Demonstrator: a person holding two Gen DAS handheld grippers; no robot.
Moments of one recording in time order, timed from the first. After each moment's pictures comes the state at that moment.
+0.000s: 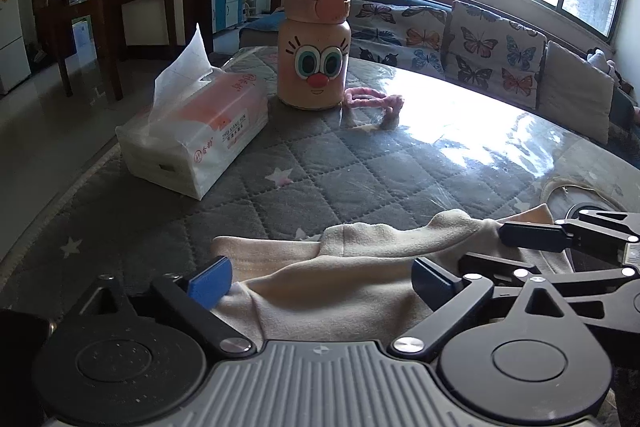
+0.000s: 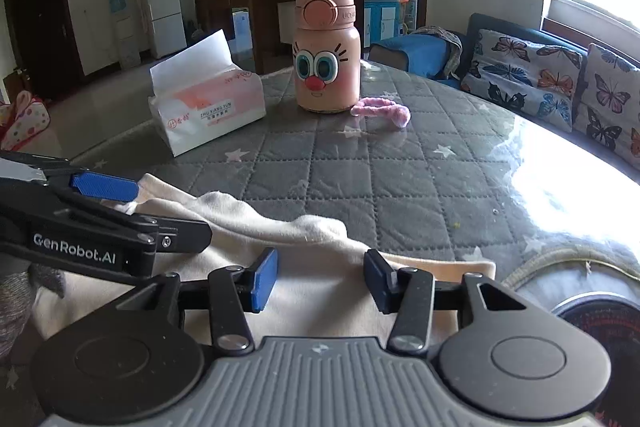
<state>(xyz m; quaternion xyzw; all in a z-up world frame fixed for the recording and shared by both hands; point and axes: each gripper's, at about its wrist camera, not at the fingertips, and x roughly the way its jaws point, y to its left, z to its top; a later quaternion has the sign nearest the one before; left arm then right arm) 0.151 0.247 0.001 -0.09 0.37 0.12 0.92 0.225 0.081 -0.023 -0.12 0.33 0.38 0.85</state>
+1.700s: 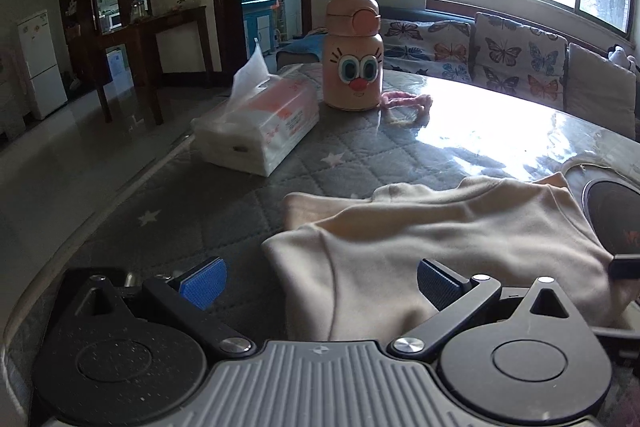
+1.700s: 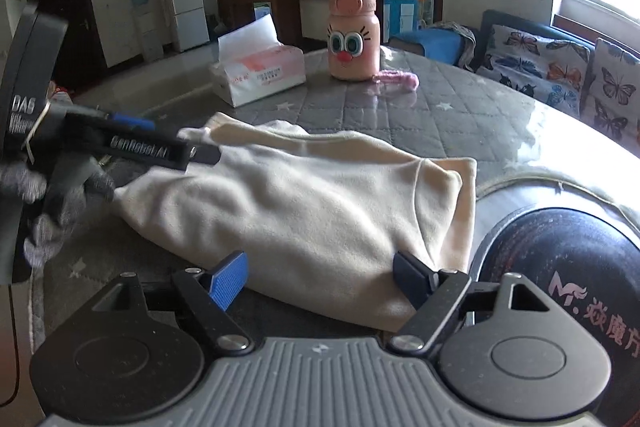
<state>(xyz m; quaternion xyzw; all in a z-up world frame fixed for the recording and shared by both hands) 0.083 0.238 0.000 -0.05 0.33 0.18 0.92 0.143 0.012 -0.014 -0.12 0.33 0.41 0.84</state>
